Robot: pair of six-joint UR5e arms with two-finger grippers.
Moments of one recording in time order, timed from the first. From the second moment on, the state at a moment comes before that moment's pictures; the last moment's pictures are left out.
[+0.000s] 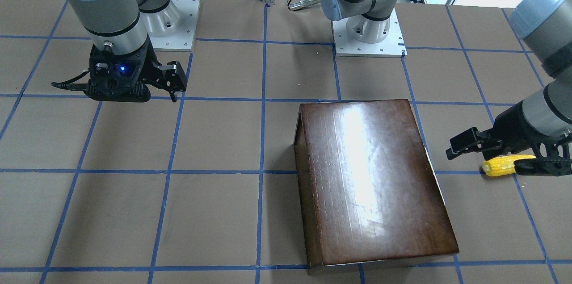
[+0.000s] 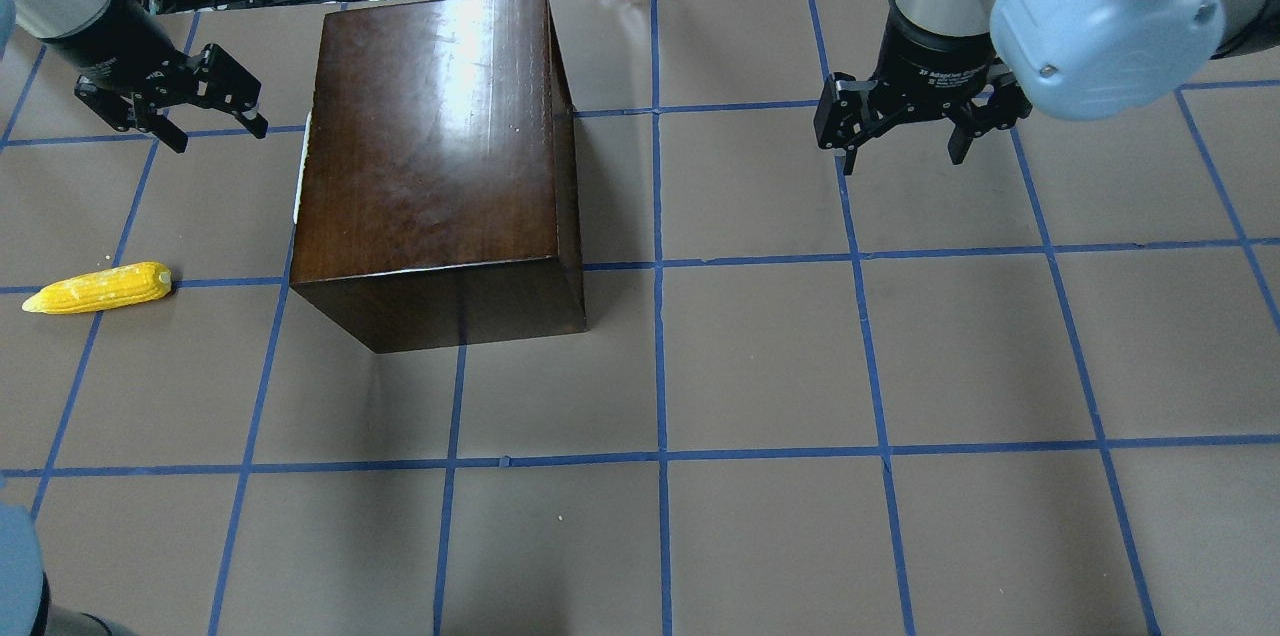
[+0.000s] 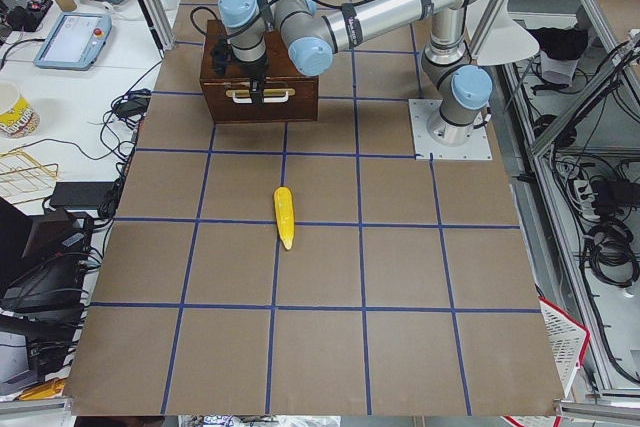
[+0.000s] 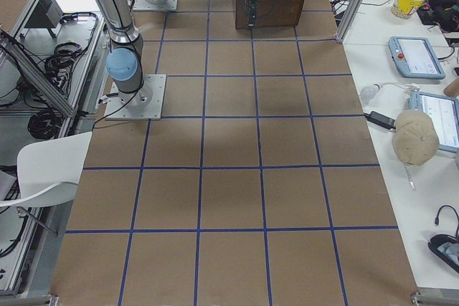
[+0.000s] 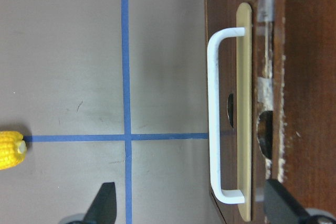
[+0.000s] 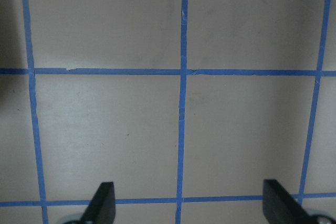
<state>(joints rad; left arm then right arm) -1.19 -1.87 -1.49 -1.45 1.42 0.34 1.65 -1.48 1.58 -1.62 -1.63 0.06</state>
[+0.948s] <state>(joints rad) -1.16 -1.92 -1.59 -1.32 1.34 0.36 1.65 -1.48 1.58 -1.62 -1.63 0.06</state>
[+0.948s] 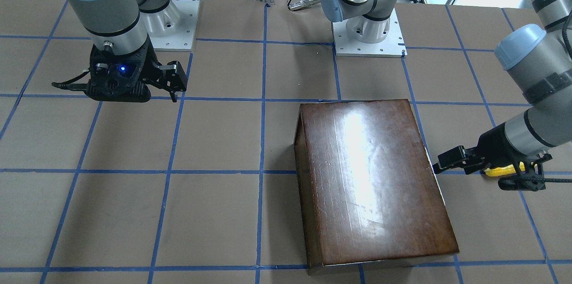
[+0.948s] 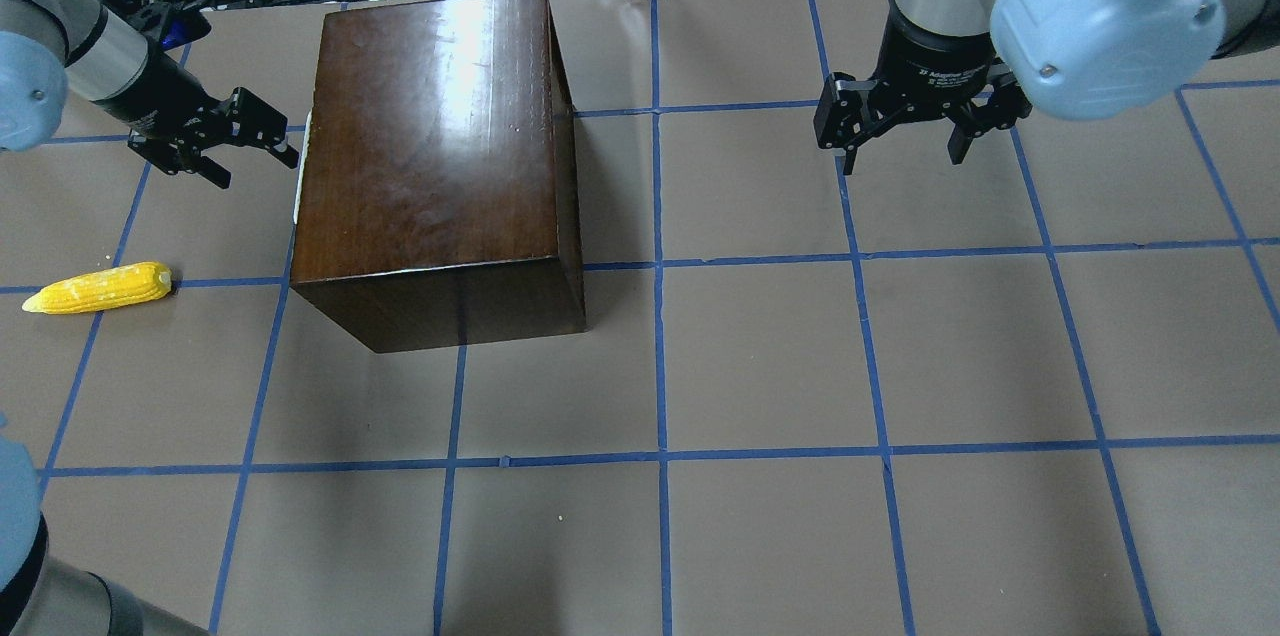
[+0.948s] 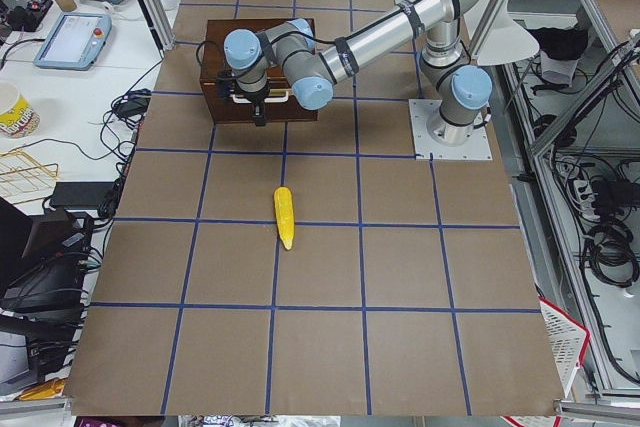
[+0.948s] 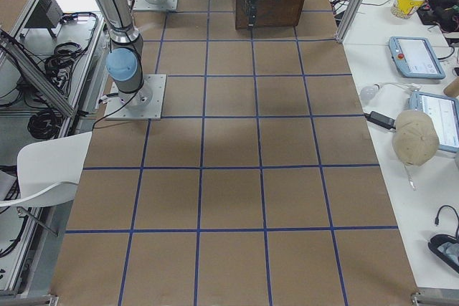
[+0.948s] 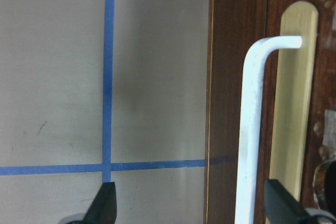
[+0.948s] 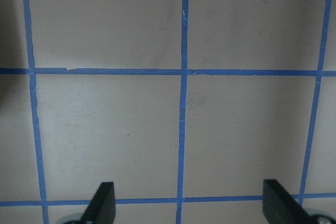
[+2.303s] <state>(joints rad) -1.16 -1.96 -1.60 -1.30 1.28 0.33 1.65 -1.48 1.58 -1.63 -1.63 0.06</state>
